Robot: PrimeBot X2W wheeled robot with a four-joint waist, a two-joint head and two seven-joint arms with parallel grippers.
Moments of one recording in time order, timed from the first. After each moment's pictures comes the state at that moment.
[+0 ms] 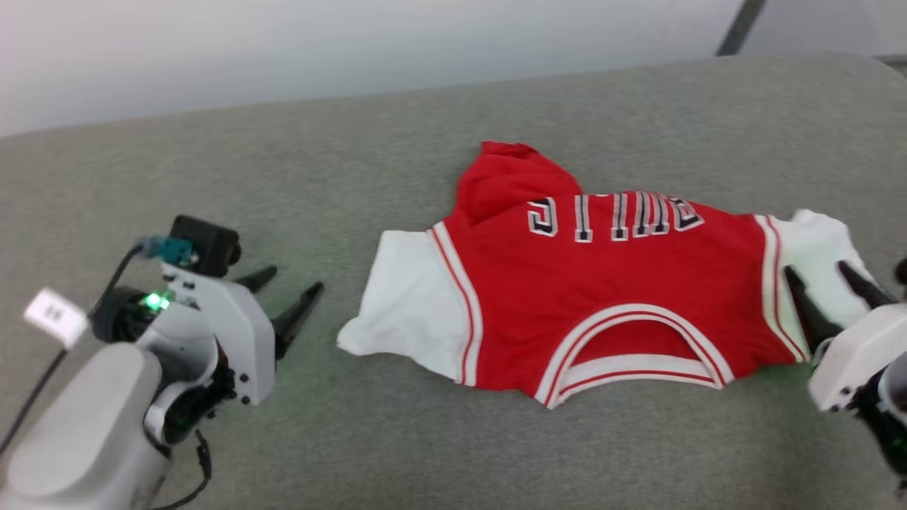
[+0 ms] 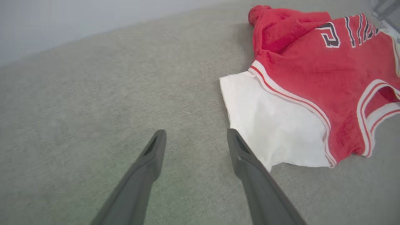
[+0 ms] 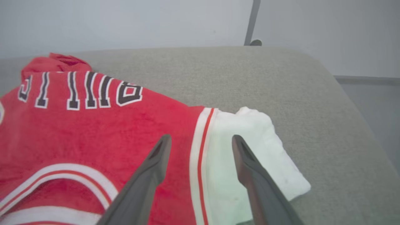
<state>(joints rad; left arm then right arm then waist) -0.52 0.58 -0.46 0.26 -0.72 -0.13 0.36 -0.34 -0.38 0.04 0.27 0.42 0.13 0.24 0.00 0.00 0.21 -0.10</state>
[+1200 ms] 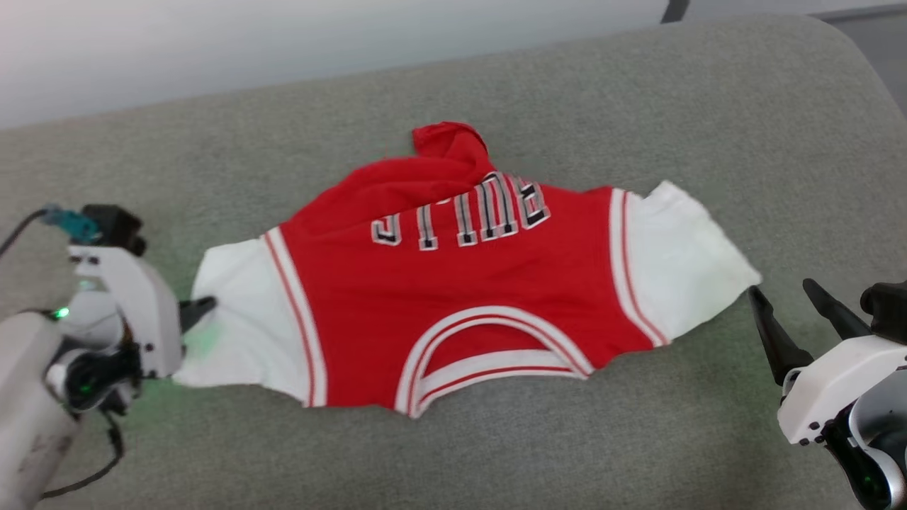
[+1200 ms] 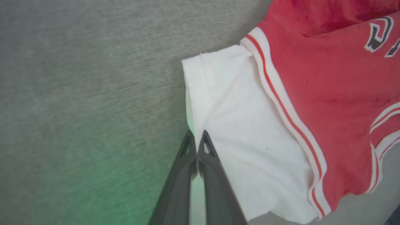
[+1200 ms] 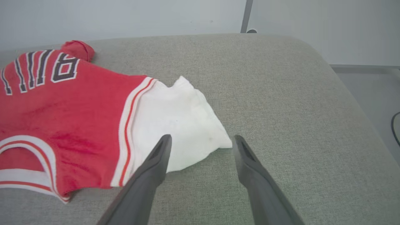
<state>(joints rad) -0.77 0.75 -0.79 0.60 -1.21 -0.13 0.46 -0.19 -0.24 -0.01 0.00 0.31 0.13 0.33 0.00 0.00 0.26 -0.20</state>
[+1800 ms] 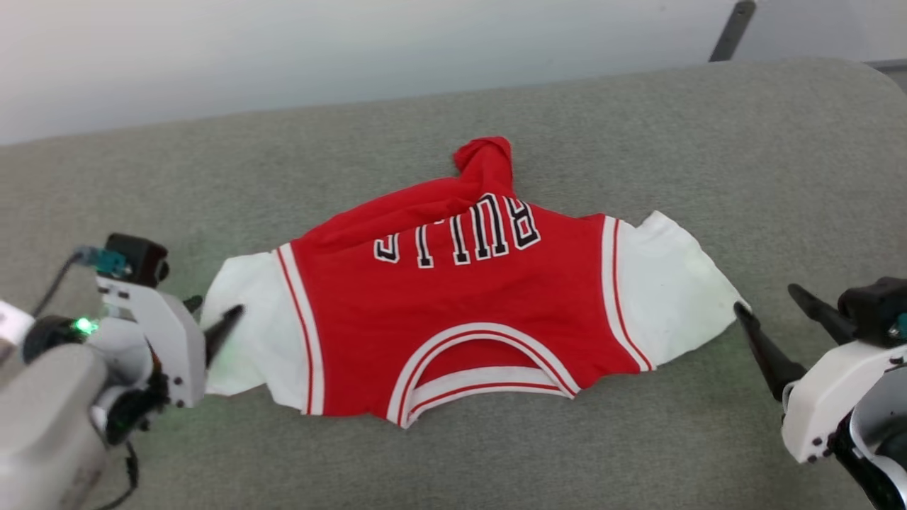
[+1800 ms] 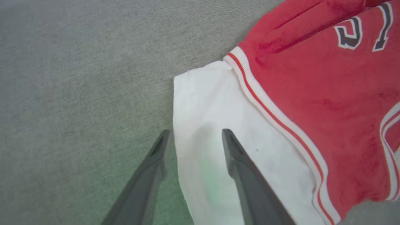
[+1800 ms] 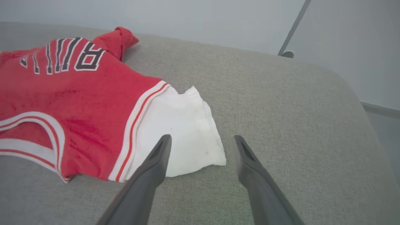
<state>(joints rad) -0.75 0.74 -0.89 0.63 -1.07 -0.12 0.22 -0.19 -0.38 0.11 -0.05 0.36 0.13 0.37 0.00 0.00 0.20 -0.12</state>
